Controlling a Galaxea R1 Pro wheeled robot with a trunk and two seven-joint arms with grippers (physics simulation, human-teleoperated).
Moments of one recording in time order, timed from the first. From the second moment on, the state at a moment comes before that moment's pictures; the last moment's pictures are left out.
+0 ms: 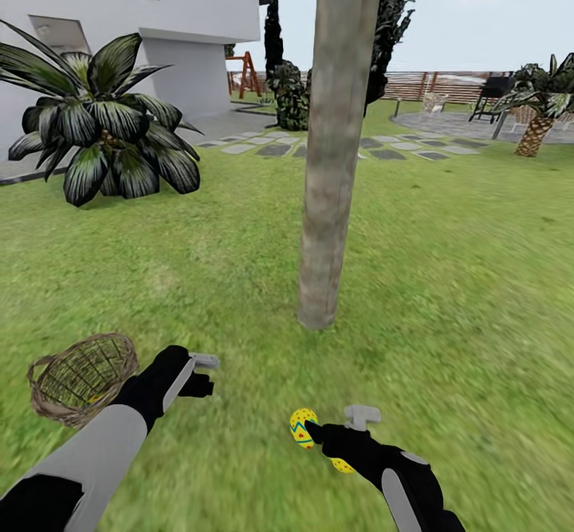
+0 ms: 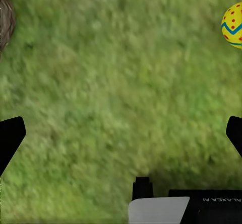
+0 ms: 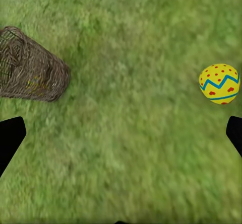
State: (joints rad) left arm -0.82 0.05 -0.20 -0.58 0.13 0.90 0.08; right arm -0.14 0.08 0.13 -1.42 -0.36 0.64 0.10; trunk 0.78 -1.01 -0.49
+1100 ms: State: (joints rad) left arm -0.82 0.05 -0.20 -0.57 0.13 0.90 0.08; right arm -0.14 0.08 0.13 -1.38 -0.36 0.60 0.11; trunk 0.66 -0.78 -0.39
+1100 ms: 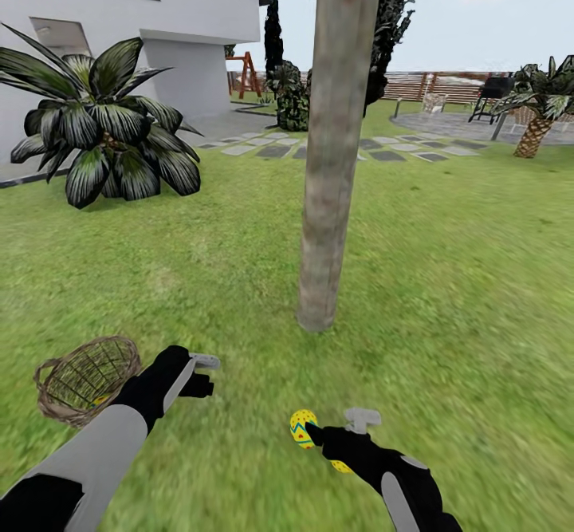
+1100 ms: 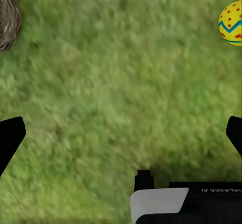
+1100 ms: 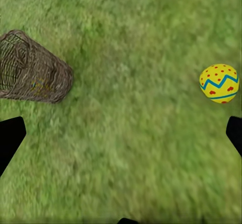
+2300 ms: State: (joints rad) left arm -0.82 0.05 -0.20 -0.58 0.13 0.90 0.09; right arm -0.14 0.08 0.13 -1.35 -0.36 0.56 0.12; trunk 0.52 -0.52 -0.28
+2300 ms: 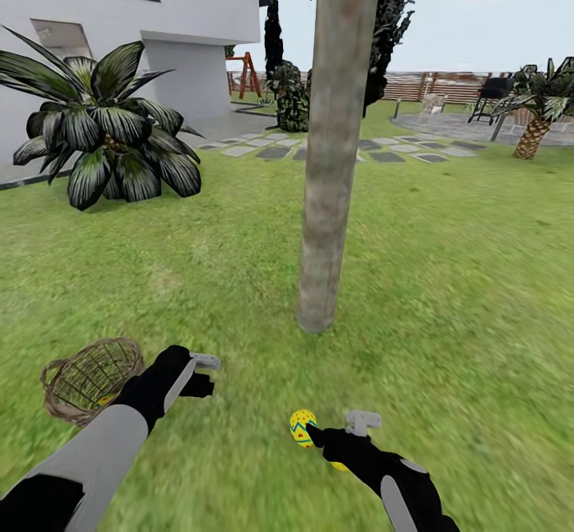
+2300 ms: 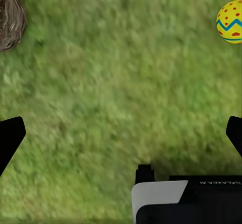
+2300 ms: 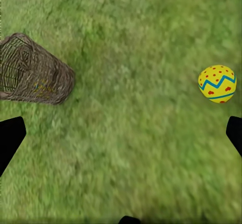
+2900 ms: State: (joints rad) left arm -0.82 0.05 -0.20 -0.58 0.13 0.90 0.11; right arm -0.14 0.08 0.13 -1.35 -0.36 0.56 0.12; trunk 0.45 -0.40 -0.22
